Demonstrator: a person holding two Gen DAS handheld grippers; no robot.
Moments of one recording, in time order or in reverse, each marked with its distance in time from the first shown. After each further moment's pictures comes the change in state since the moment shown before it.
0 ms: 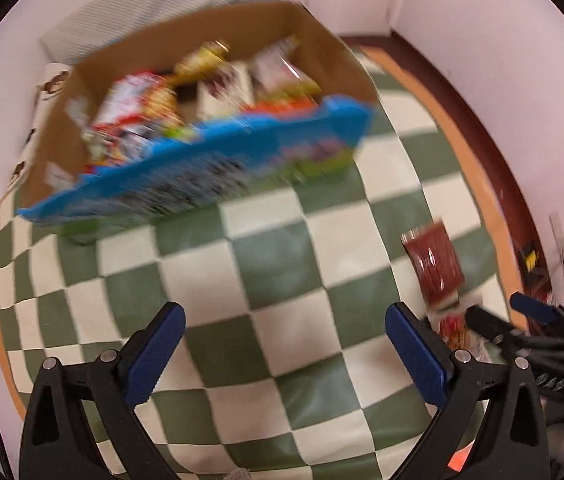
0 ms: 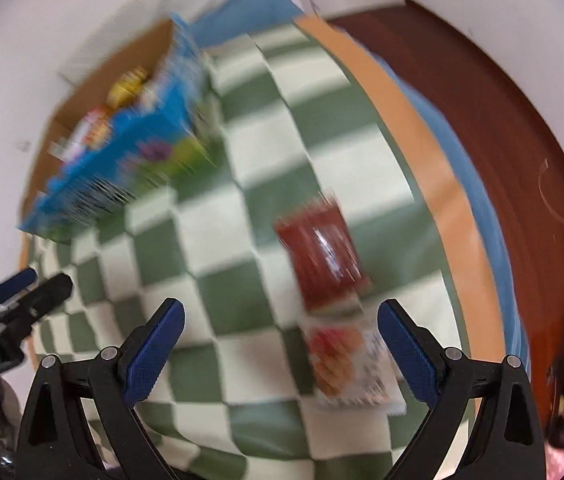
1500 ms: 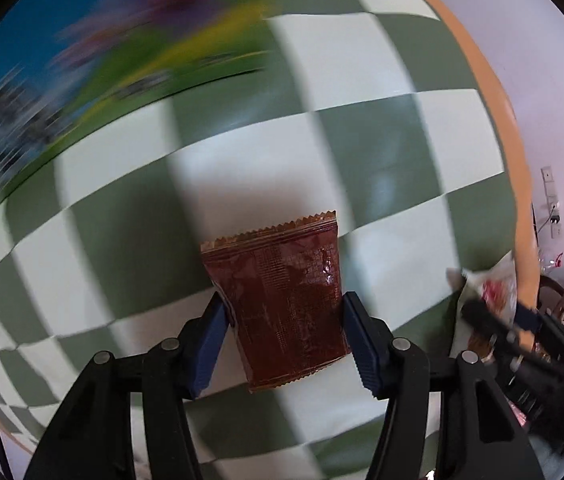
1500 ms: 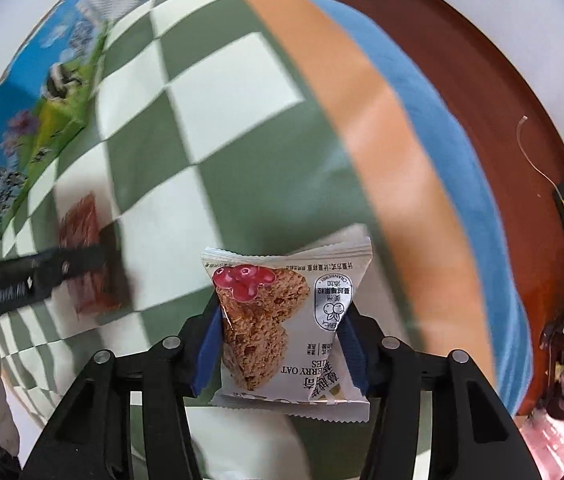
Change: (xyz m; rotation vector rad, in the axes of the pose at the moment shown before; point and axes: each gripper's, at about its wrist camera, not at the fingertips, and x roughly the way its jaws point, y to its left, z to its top) left arm 0.097 -0.058 0.015 0.001 0.268 -0.105; right arm 0.059 -0.081 -0.027 0.038 0.057 -0.025
